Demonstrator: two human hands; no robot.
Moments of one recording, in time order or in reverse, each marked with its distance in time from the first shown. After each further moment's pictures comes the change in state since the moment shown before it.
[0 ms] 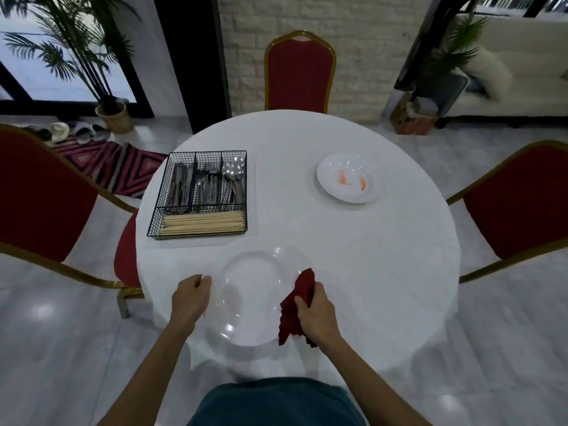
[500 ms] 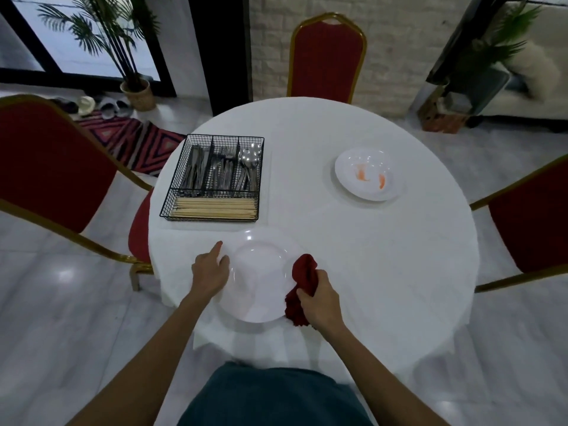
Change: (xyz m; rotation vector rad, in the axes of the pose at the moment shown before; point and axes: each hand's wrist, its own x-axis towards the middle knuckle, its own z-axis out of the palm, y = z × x) left_hand 0.032 0.007 0.025 0.168 -0.039 0.038; right_hand 0.018 -0.009 -0.008 0.011 -0.046 -0.051
